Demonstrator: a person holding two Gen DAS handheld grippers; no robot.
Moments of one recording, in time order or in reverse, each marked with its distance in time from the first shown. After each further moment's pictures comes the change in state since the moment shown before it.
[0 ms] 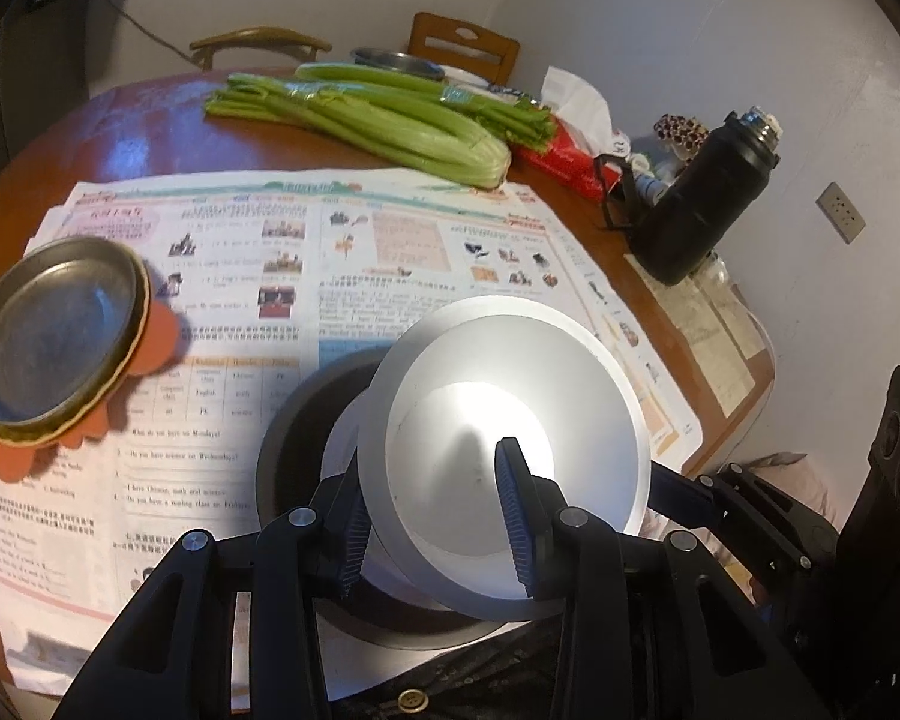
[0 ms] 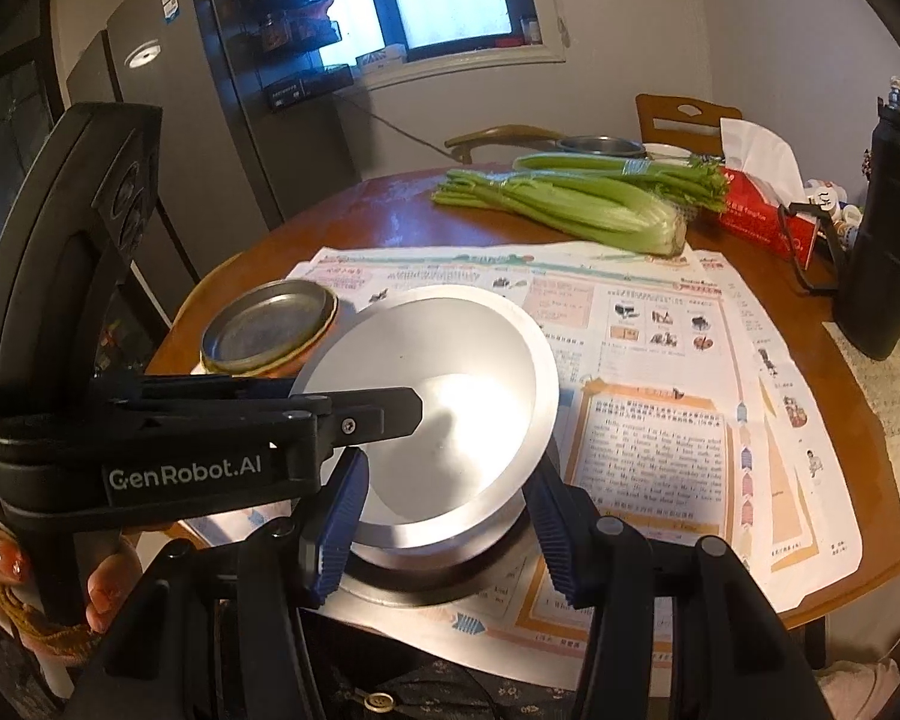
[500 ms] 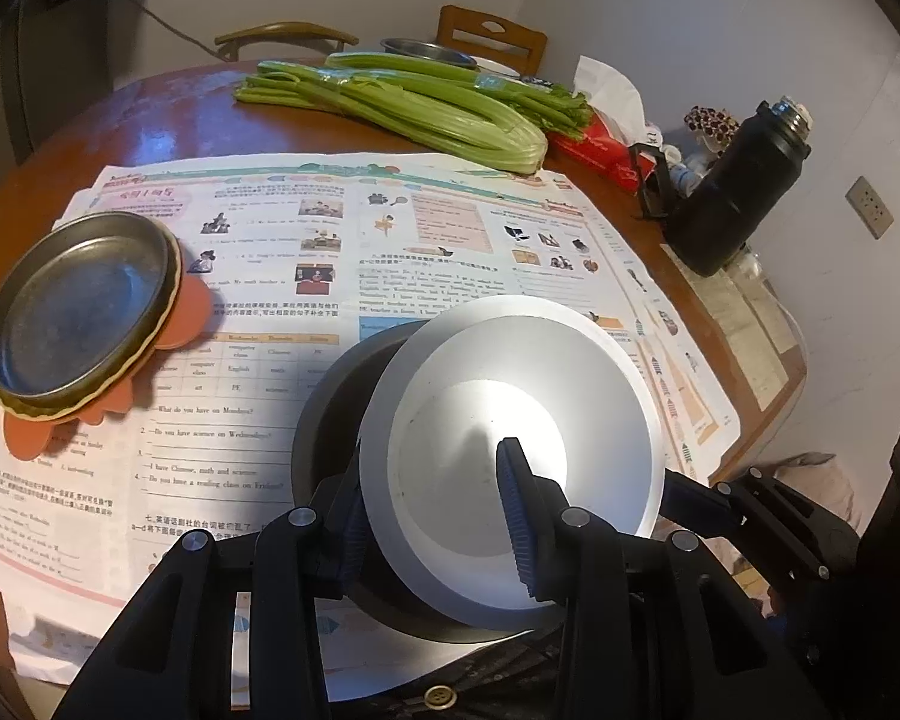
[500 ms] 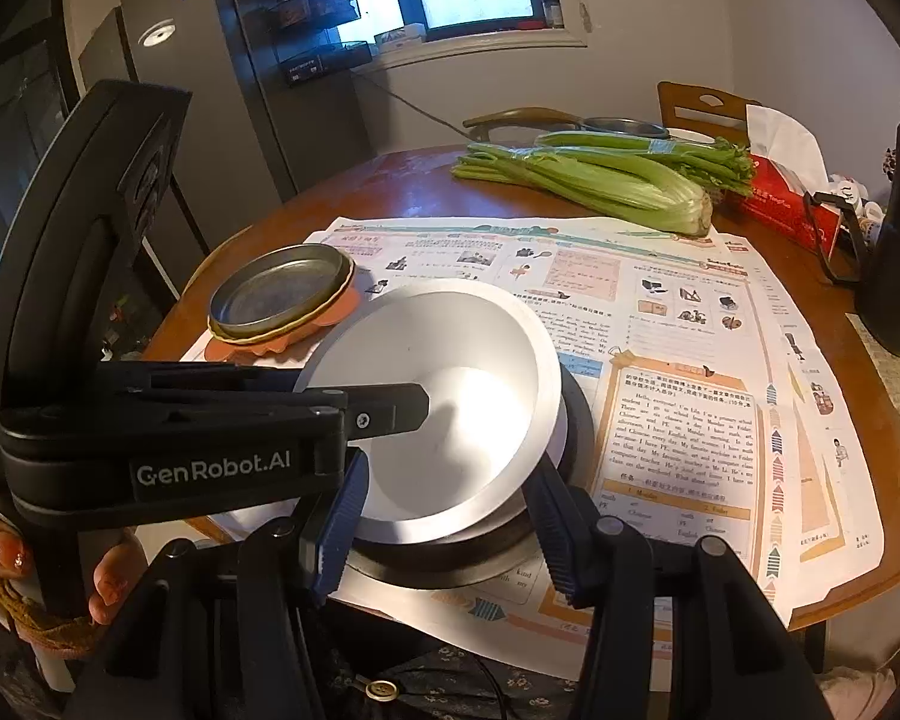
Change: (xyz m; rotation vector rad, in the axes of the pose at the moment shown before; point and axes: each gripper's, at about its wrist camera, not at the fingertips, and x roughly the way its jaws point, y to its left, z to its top) left arm 0.007 0.009 -0.009 -0.004 0.006 0.077; right arm 0.015 0.009 -0.011 -0.032 0.036 0.026
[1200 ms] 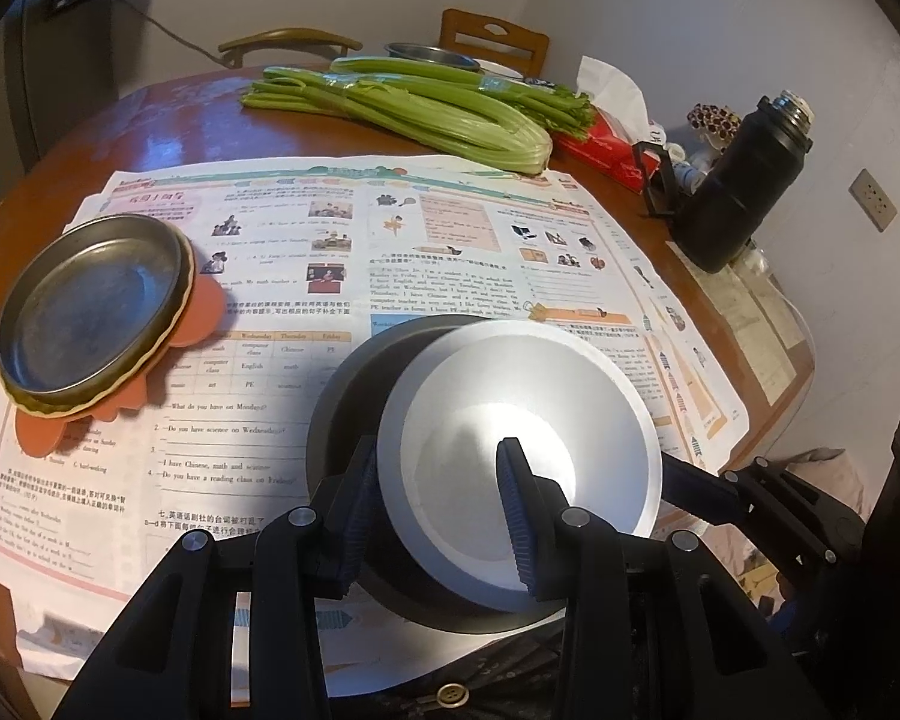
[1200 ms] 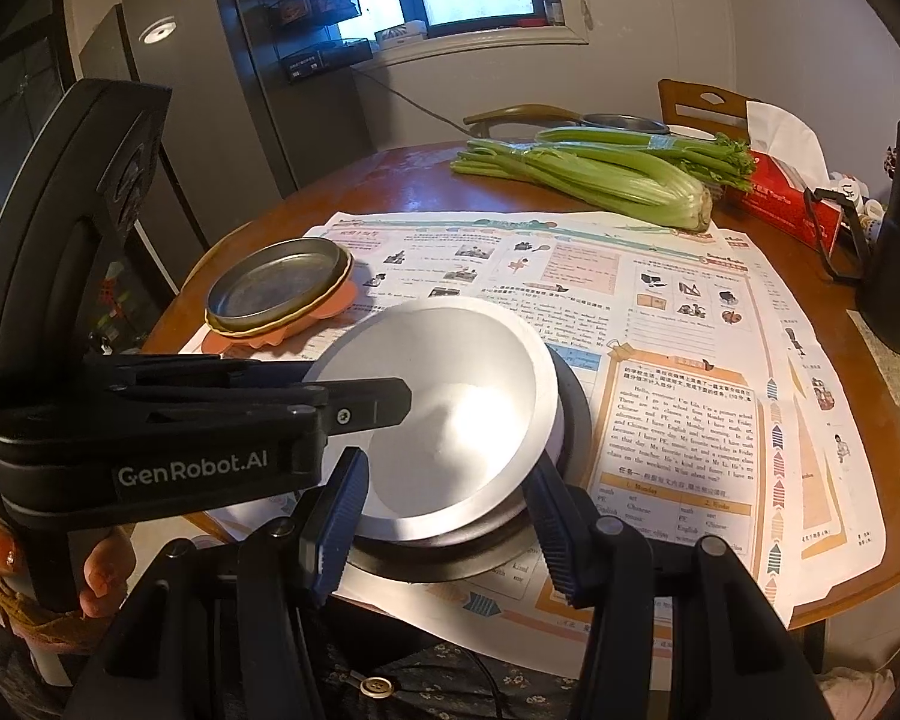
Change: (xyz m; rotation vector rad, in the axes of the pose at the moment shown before) left arm -0.003 0.002 -0.005 0.006 -0.010 0.018; right arm 0.001 -0.003 -0.003 0.001 0.005 -0.002
